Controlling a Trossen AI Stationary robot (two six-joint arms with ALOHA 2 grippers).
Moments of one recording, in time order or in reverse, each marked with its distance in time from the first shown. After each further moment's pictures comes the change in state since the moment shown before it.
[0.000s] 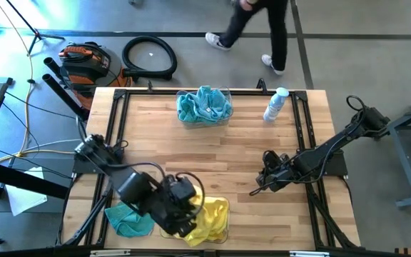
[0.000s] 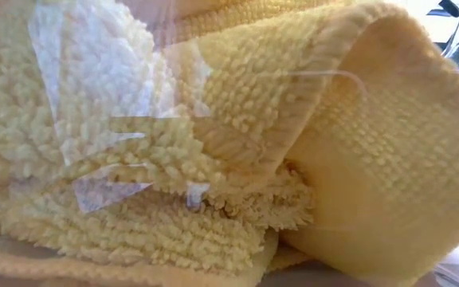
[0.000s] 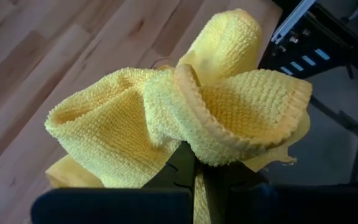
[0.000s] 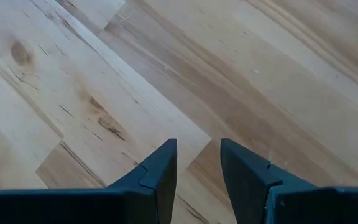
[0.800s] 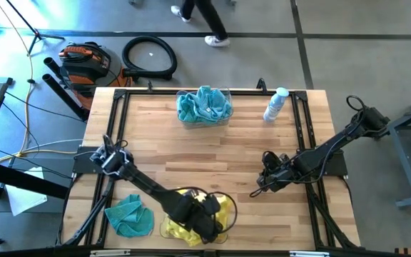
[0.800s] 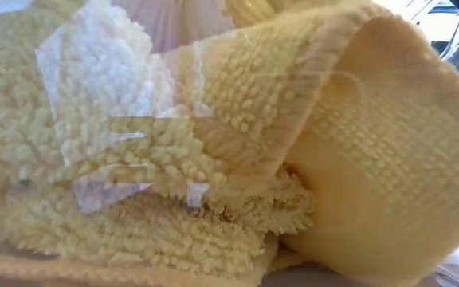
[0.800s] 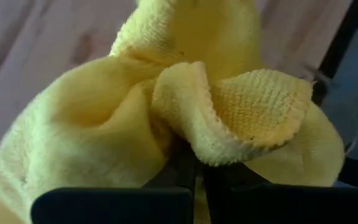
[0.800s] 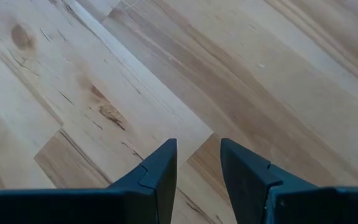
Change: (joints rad) left arm 0.064 0.337 0.015 0.092 0.125 0.107; right arm 0.000 0.000 0.000 0.001 -0.027 -0.043
